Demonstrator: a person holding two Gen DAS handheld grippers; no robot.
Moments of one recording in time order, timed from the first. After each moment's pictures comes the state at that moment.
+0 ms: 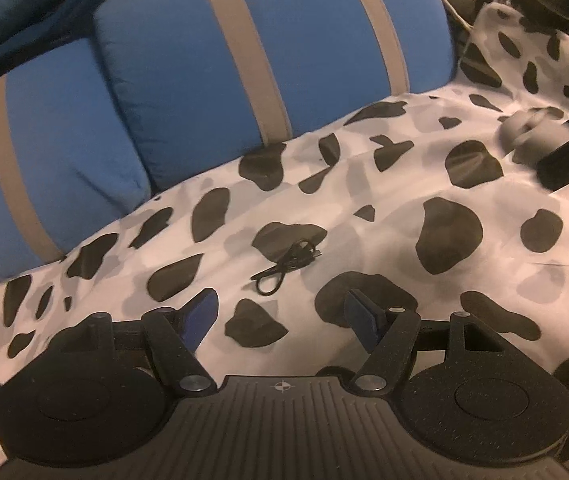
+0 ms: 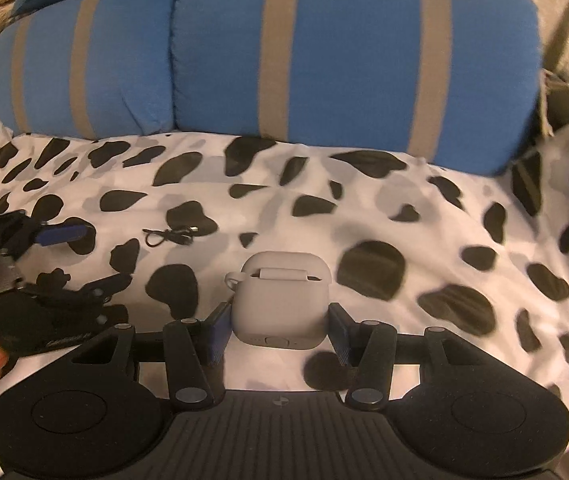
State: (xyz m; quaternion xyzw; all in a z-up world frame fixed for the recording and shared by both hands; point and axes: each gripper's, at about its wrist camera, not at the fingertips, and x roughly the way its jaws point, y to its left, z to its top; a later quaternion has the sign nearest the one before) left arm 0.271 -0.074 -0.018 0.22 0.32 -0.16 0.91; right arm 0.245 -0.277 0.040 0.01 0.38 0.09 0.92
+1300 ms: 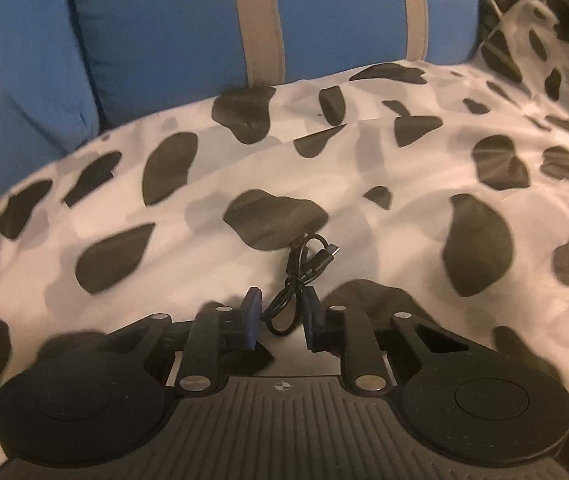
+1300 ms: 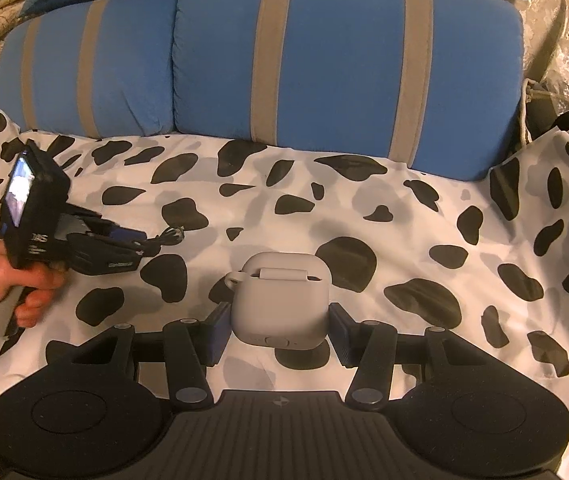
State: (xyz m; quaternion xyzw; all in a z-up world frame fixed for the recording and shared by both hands) left arm 0.342 -0.066 -0.045 0.14 0.43 -0.20 0.87; right arm 0.223 -0.296 0.056 -0.01 0.37 0.10 0.92
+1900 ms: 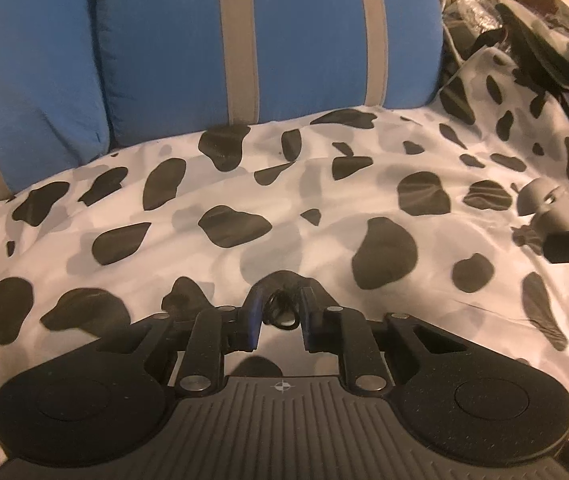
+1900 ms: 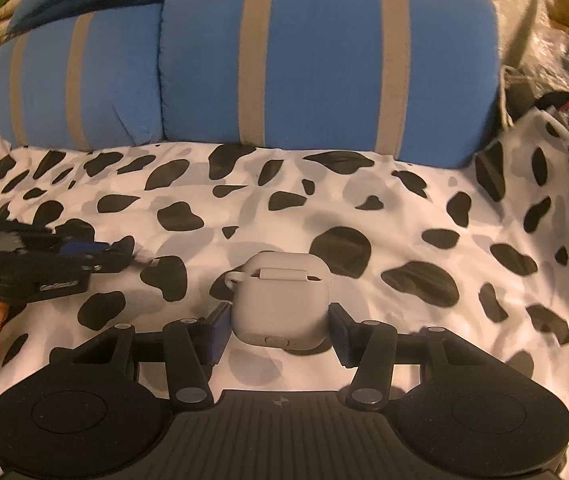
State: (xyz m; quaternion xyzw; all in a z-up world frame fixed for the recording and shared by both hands) left arm 0.270 -0.068 0.010 0.09 0.40 -0.21 0.89; right arm 0.201 -0.294 0.049 0.03 0.36 0.07 0.93
